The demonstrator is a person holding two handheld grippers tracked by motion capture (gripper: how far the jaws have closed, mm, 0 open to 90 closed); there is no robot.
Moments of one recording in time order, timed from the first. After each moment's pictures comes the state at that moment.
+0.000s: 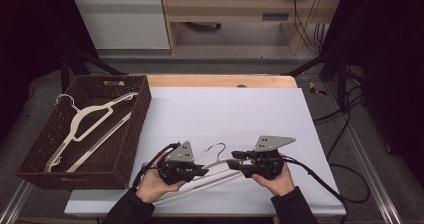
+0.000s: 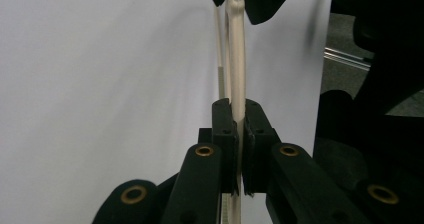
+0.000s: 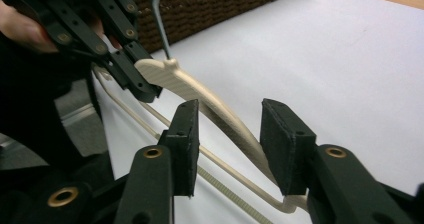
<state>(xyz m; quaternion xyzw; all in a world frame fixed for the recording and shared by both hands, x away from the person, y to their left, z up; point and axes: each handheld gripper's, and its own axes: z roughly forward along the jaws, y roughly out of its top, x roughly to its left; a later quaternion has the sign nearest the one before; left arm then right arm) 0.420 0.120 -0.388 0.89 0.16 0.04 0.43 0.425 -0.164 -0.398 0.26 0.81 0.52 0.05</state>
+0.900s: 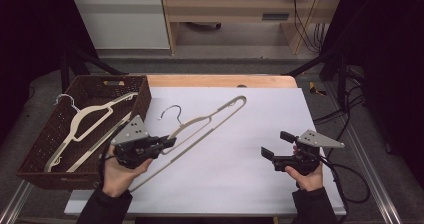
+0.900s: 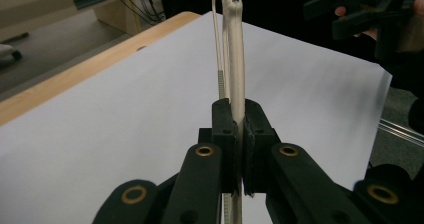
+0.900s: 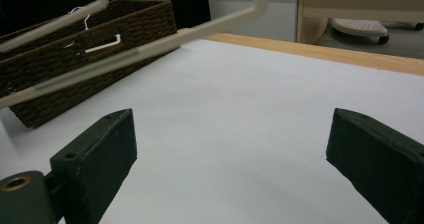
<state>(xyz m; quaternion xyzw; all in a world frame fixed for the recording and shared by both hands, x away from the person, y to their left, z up) 0.419 0.202 -0.308 0.81 0.26 0.17 0.49 0.423 -0.244 -0.391 0.39 0.71 0.55 0.19</state>
